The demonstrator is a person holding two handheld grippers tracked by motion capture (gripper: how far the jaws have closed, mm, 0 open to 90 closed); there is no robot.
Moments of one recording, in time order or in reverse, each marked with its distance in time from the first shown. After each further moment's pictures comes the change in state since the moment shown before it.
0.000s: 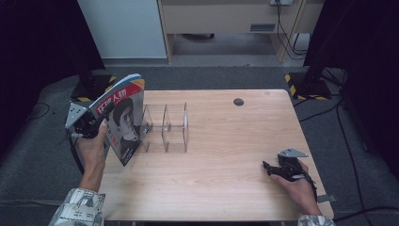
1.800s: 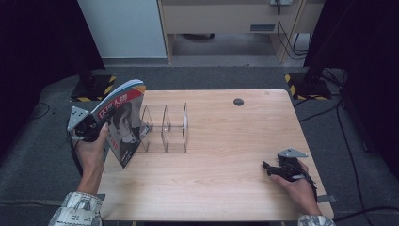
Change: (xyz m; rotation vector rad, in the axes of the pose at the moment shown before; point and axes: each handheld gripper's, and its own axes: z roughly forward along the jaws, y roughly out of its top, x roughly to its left) left arm 0.001 -0.010 -0.003 0.042 0.007 0.016; right arm 0.000 0.000 0.000 0.001 0.001 -0.001
